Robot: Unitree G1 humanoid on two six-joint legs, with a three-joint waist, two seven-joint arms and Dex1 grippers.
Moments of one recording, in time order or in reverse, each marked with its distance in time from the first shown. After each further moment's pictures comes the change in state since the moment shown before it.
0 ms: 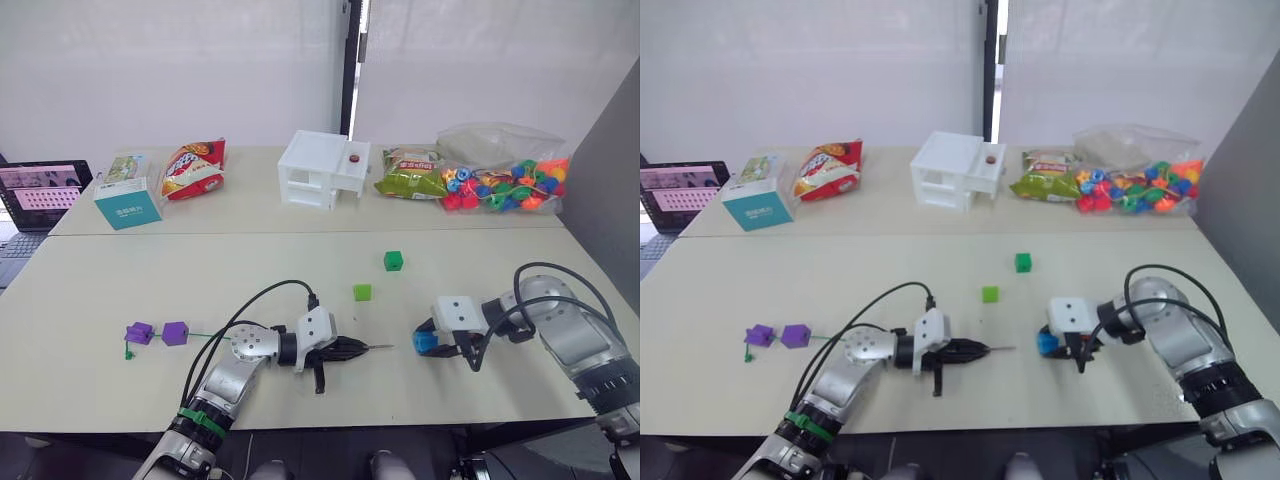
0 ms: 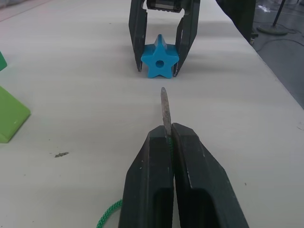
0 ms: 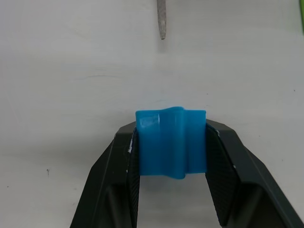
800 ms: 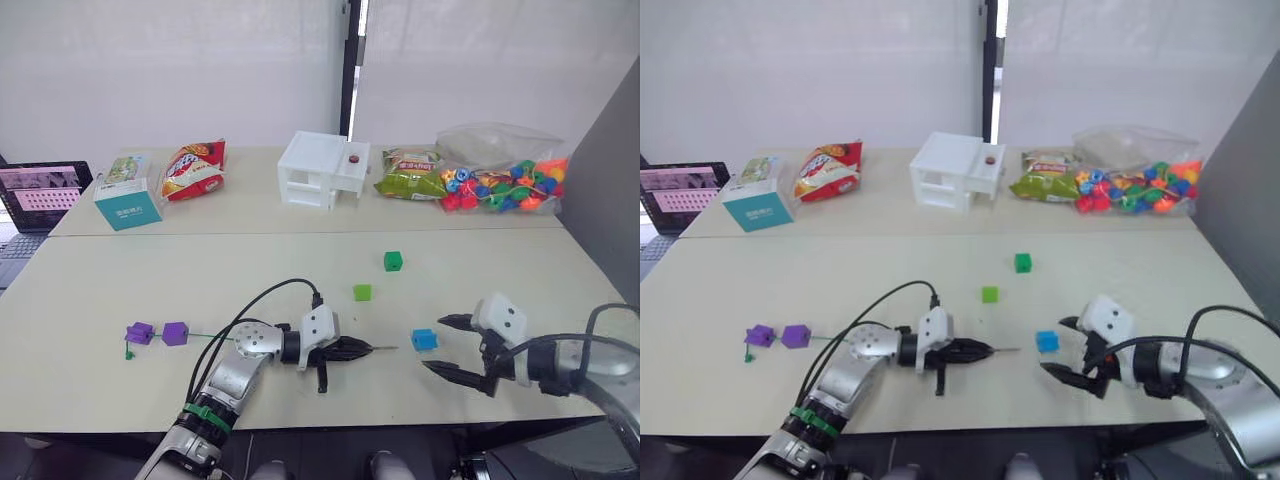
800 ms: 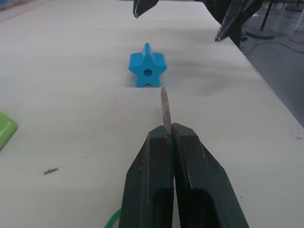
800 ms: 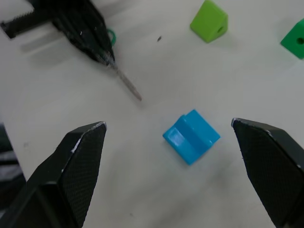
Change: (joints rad) left arm -0.025 -0.036 0.008 0.039 -0.002 -0.004 -0.039; right arm 0.418 -0.131 -0.330 -0.468 0.320 0.381 -0.340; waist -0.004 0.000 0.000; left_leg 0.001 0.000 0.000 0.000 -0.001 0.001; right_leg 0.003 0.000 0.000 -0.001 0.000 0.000
